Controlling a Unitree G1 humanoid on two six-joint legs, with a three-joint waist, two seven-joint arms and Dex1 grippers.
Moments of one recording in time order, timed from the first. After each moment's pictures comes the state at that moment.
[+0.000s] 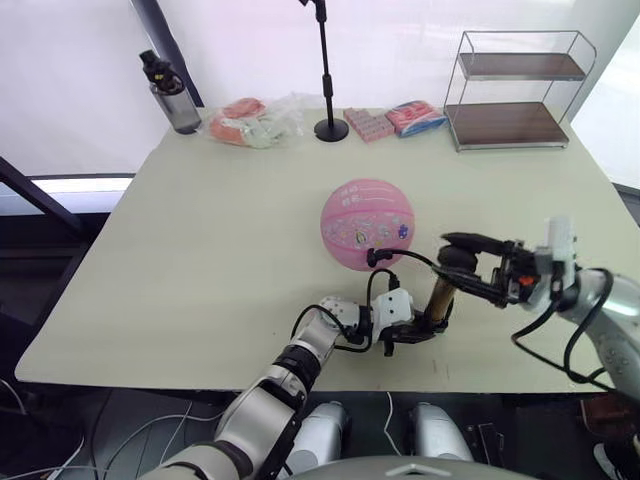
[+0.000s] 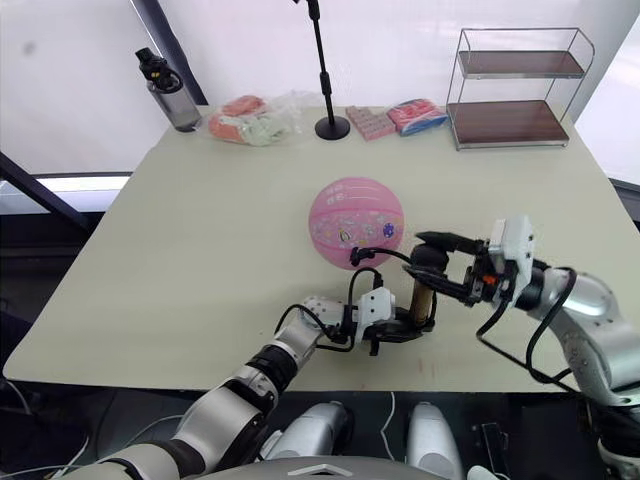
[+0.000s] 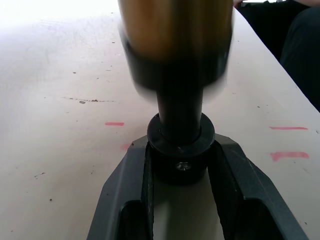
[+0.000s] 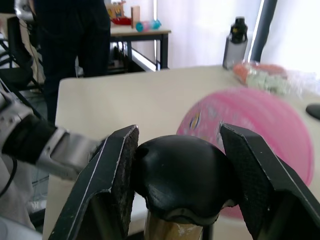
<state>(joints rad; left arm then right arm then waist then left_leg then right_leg) -0.54 0.01 -0.38 0.89 0.11 -0.39 -1.05 -0.14 -0.73 -0.13 -0.42 0.78 0.32 0.96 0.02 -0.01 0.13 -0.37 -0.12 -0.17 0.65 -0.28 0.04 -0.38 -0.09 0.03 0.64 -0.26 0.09</state>
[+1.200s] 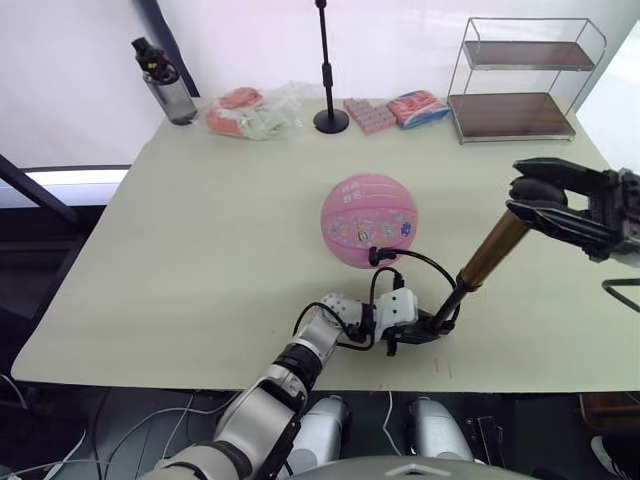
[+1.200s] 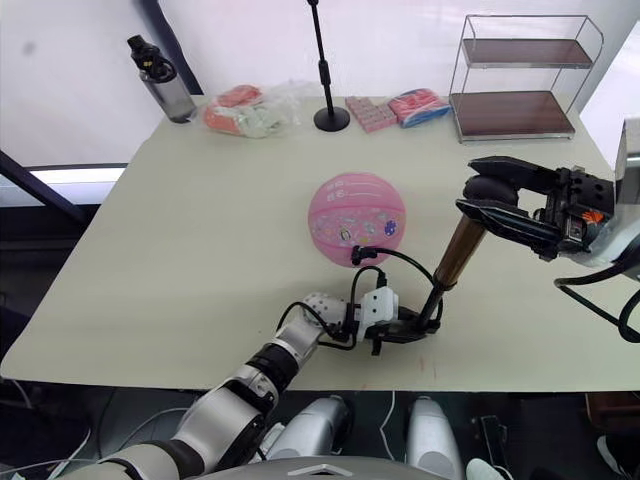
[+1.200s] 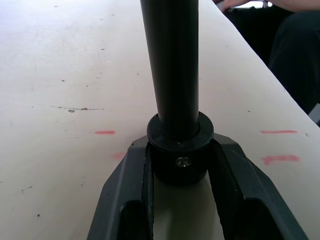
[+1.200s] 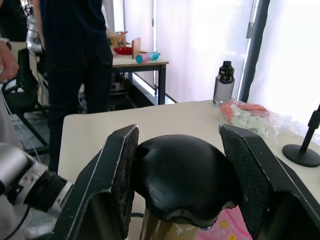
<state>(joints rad) -0.52 0.03 -0.41 0.83 0.10 -0.37 -1.08 -0.21 -0.88 -0.44 -0.47 1.05 0.52 0.97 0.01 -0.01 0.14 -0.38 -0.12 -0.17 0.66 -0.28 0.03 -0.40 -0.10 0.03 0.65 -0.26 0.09</state>
